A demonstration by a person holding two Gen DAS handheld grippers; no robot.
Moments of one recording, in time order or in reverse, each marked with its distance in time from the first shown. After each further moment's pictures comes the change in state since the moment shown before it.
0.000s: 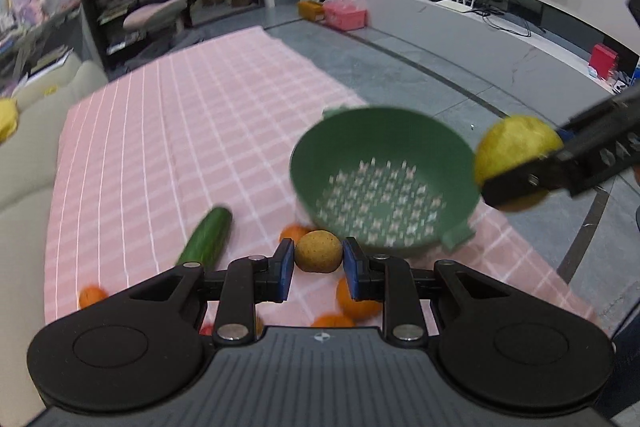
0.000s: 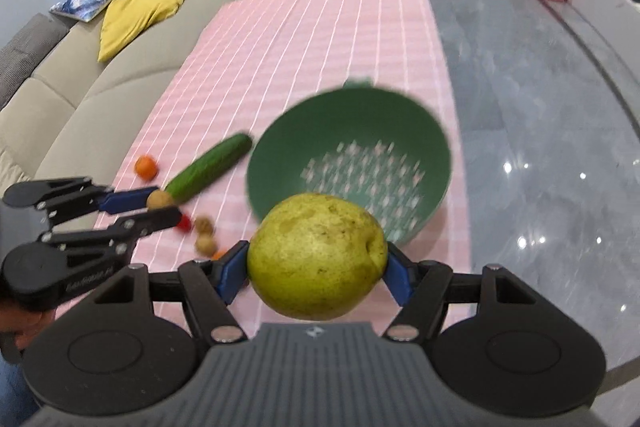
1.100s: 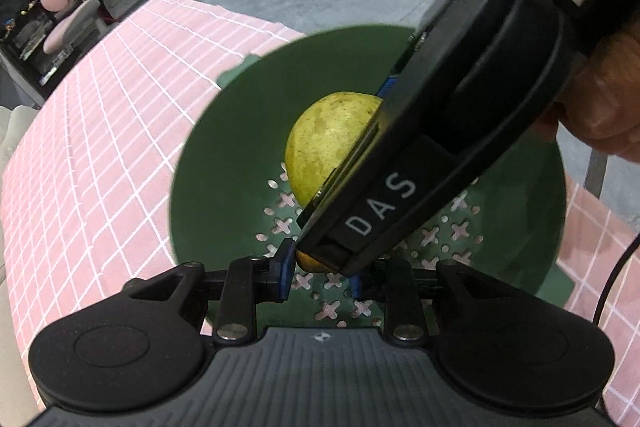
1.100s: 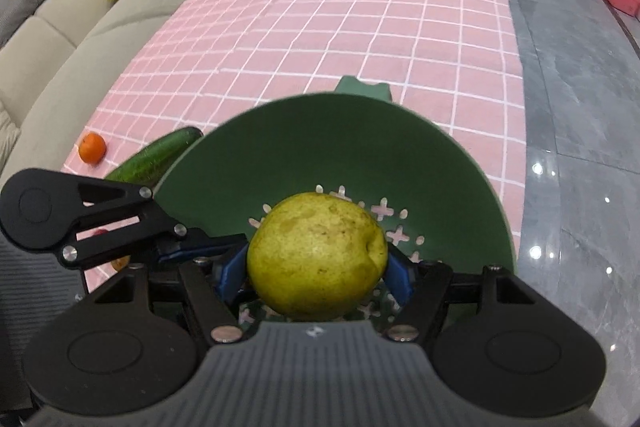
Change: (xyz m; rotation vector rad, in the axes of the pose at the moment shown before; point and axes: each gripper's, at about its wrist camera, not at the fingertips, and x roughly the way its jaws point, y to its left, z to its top) left arm 0.153 -0.043 0.022 0.309 0.225 -0.033; right arm 0.166 -0.037 0.076 -0.174 0.175 0.080
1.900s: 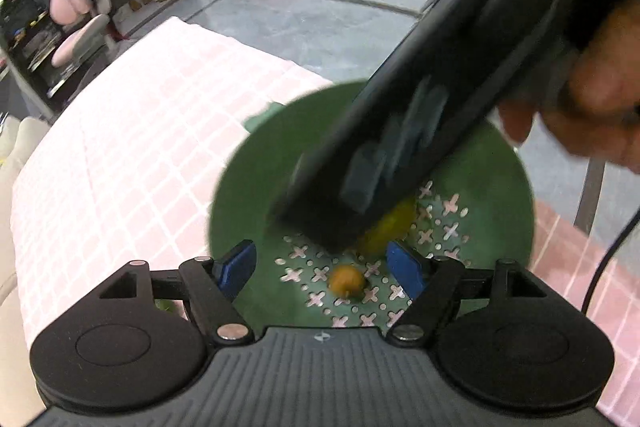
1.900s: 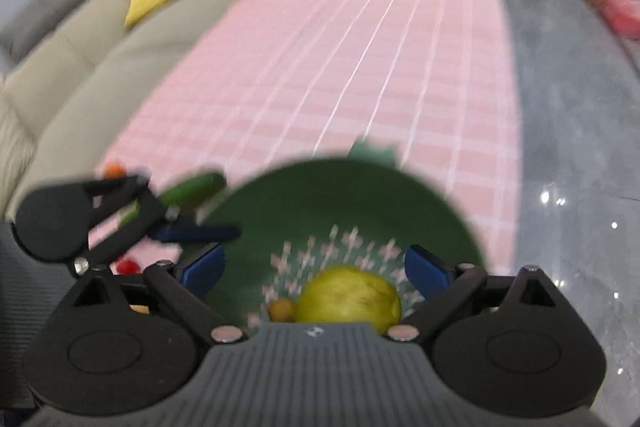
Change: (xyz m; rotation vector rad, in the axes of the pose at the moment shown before) left arm -0.041 0.017 0.009 -0.045 -0.089 0.014; right arm -0.046 0.002 0.010 0.016 -0.145 0.024
